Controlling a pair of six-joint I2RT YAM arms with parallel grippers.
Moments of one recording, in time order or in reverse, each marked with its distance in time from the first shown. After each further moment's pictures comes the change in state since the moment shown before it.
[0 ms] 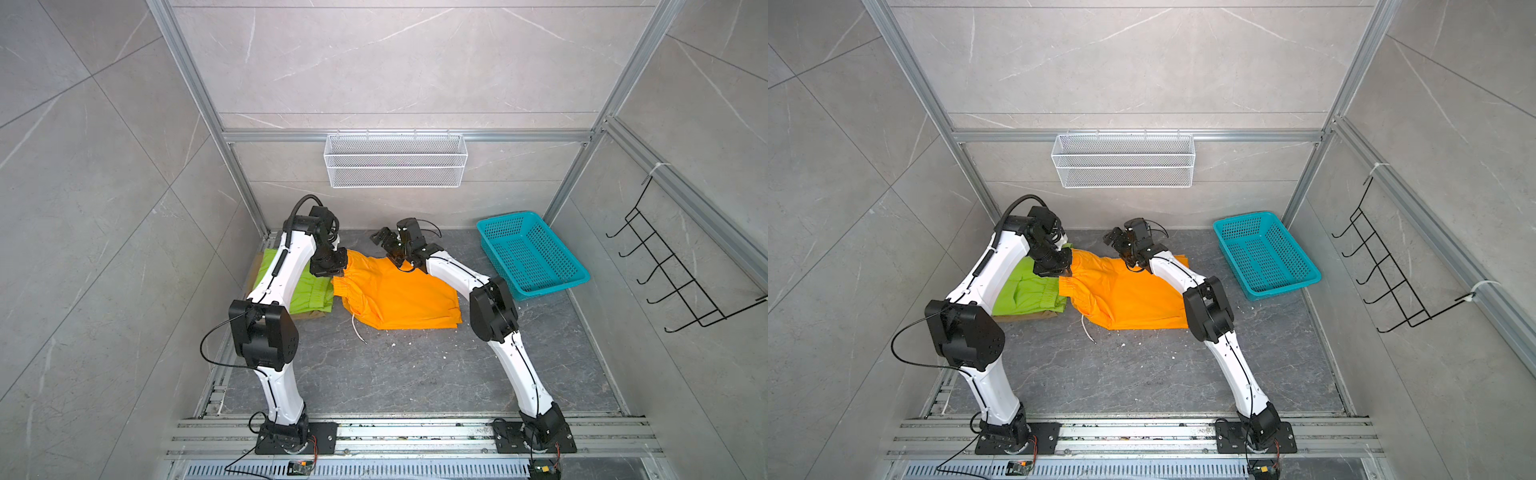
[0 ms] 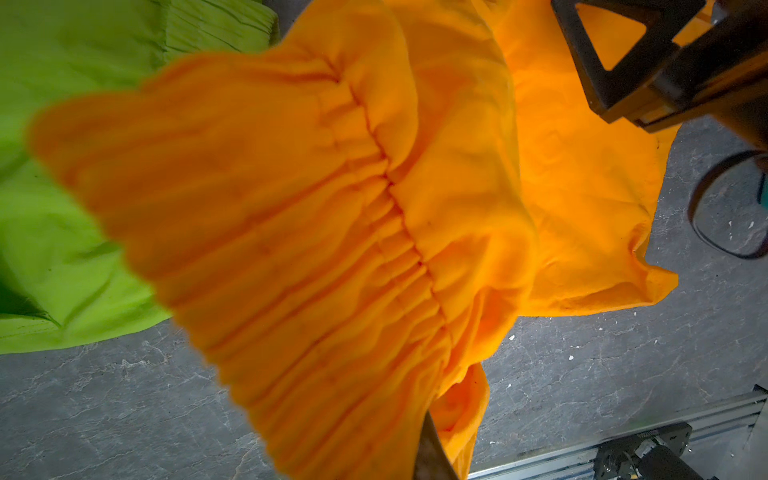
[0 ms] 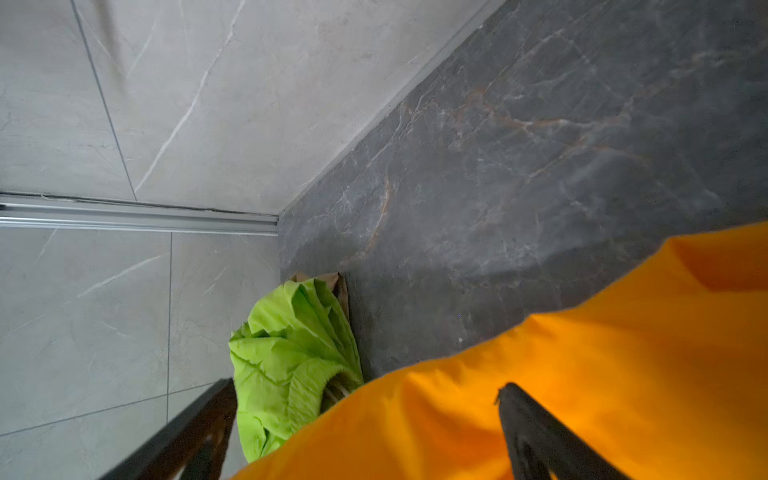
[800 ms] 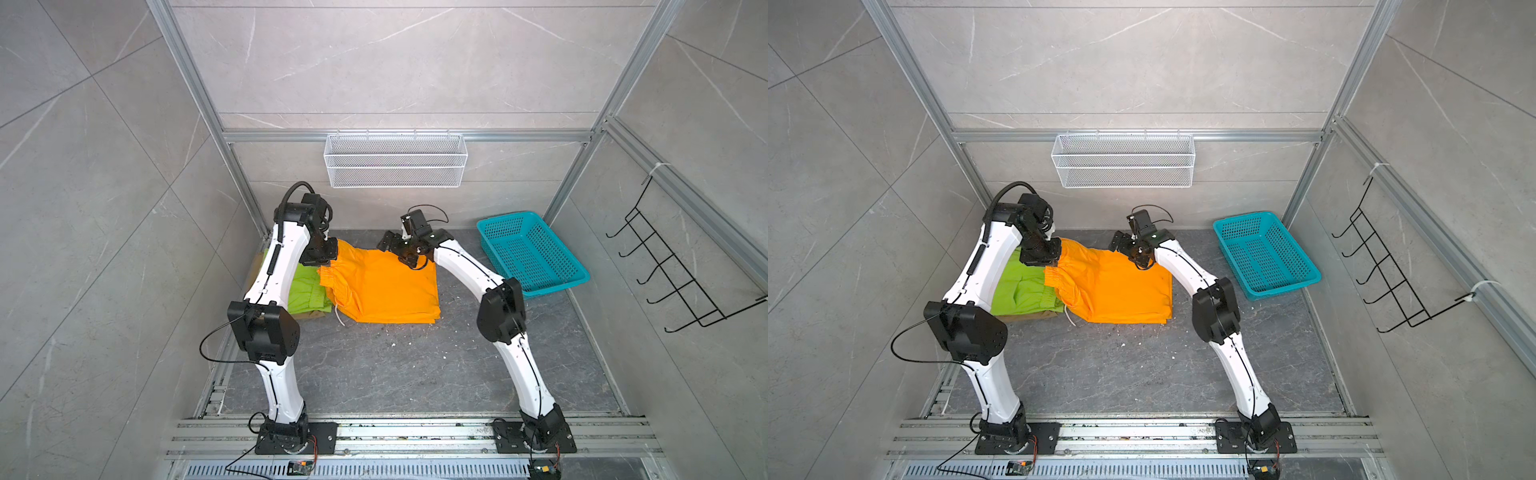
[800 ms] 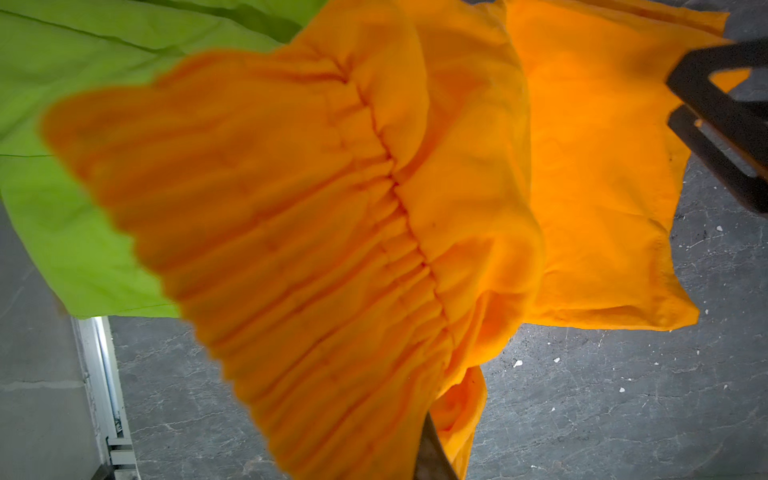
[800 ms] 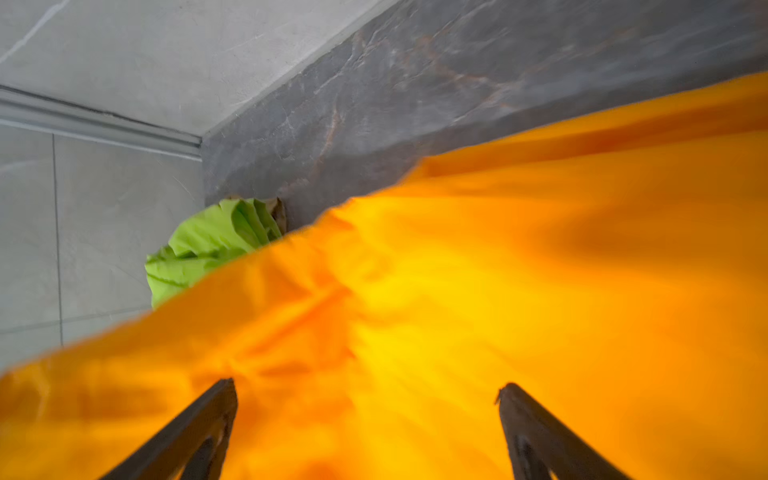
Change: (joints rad) left arm 0.024 0.065 0.262 -0.161 -0.156 0.036; right arm -0.033 -0.213 -0.046 -0.463 -0.022 -0.315
